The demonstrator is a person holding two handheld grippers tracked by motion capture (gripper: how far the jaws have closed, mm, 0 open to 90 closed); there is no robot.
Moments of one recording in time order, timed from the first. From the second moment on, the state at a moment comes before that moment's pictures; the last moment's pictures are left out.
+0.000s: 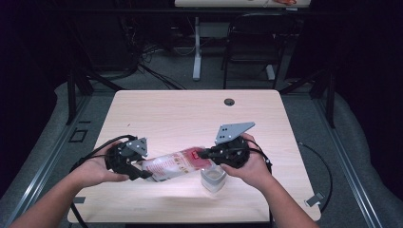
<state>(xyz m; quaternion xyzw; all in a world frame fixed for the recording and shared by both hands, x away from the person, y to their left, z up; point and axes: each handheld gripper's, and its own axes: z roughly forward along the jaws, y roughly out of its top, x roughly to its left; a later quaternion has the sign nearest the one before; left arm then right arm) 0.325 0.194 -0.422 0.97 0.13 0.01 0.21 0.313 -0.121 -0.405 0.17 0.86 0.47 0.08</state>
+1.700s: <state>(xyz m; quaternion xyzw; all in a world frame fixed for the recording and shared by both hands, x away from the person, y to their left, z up) 0.331 0.185 -0.392 0.97 0.11 0.02 0.20 0.308 -0.142 -0.415 0.19 0.84 0.50 0.09</state>
